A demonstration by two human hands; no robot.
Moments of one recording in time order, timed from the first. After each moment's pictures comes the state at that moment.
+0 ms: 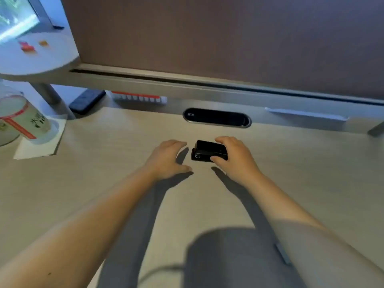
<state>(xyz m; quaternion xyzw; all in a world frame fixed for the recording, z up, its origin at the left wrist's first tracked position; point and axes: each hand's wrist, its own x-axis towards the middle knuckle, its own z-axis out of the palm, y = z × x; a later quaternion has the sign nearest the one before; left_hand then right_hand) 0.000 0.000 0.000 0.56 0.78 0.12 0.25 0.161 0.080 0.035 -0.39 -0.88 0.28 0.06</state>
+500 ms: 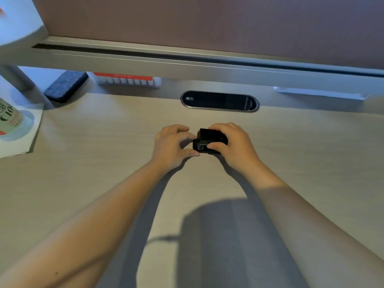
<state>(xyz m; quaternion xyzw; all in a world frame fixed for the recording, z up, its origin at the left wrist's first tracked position) -0.005 0.026 -0.039 0.54 0.78 0.26 0.20 0.137 0.094 0.004 -0.39 -0.85 0.33 0.14</state>
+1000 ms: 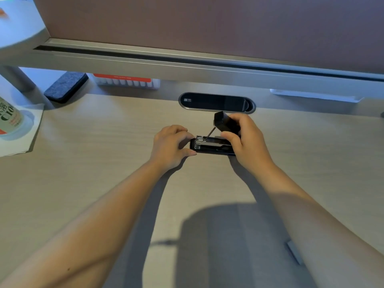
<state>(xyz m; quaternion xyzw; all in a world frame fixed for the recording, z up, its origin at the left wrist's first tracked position) -0.001 0.025 -0.034 0.55 0.78 0.25 0.18 0.158 0.098 0.020 -0.40 -0.81 0.35 0.23</state>
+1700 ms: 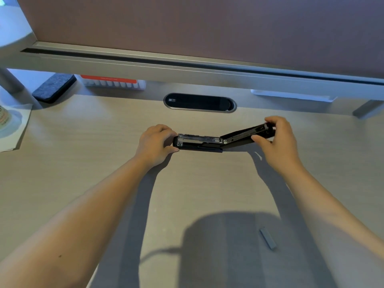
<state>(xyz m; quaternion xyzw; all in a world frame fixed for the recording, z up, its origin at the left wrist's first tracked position) 0.011 0.024 -0.025 0.55 0.79 0.21 0.18 0.245 0.128 0.028 -0.51 -0.77 0.28 0.26</state>
